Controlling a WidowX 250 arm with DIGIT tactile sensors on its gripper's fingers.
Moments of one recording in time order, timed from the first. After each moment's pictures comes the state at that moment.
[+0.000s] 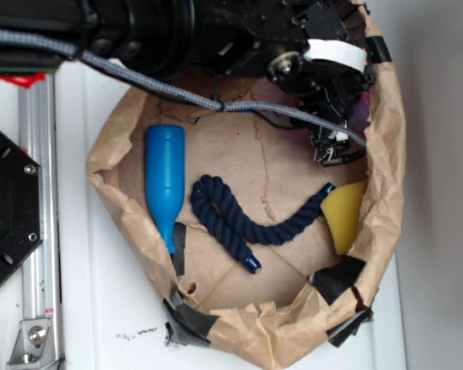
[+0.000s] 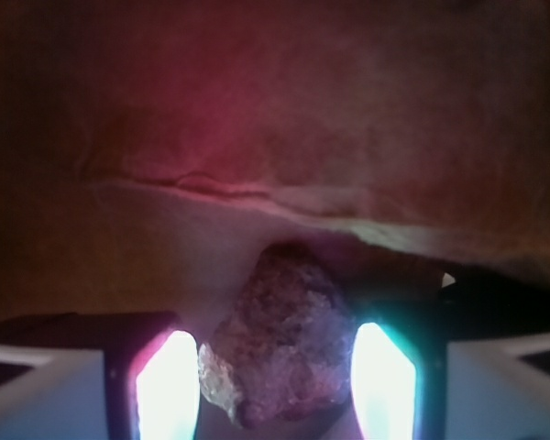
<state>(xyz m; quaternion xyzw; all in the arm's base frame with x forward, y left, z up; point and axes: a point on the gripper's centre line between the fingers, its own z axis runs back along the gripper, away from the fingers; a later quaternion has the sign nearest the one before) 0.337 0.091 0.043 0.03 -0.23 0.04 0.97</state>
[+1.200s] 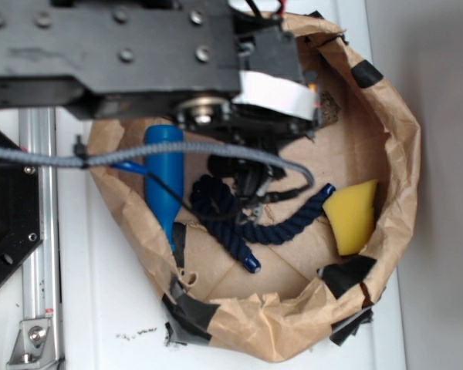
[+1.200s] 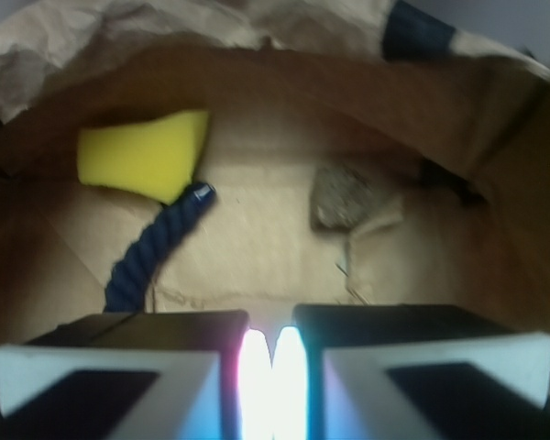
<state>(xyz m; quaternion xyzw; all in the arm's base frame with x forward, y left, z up) 0.271 0.037 0.116 0.02 -0.13 0.01 0.99</state>
